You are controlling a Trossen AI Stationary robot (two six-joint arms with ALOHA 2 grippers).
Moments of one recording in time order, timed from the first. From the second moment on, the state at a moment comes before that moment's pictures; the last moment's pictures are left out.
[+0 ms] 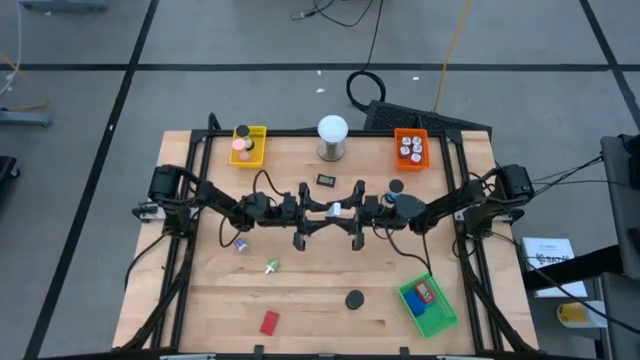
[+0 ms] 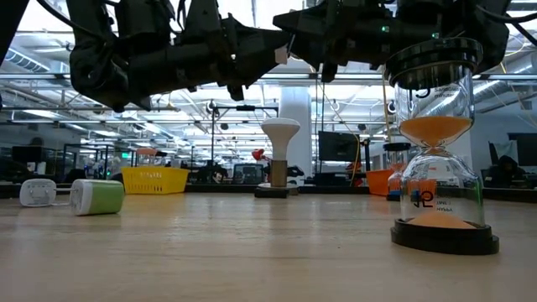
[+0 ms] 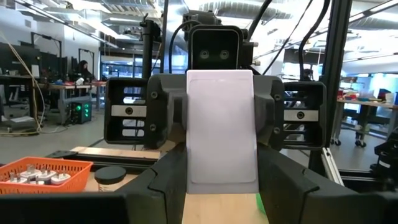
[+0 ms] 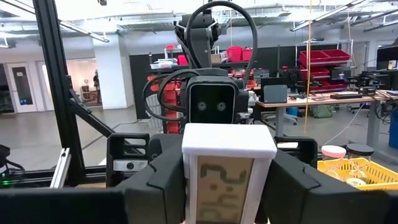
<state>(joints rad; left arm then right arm) -0.02 1.85 0.62 1.49 0.05 -0.07 0.09 1.66 0.59 1.30 0.13 0.05</state>
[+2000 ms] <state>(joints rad) -0.09 1.85 0.62 1.14 -0.11 0.10 0.69 1.33 1.03 -1.03 0.13 0.74</state>
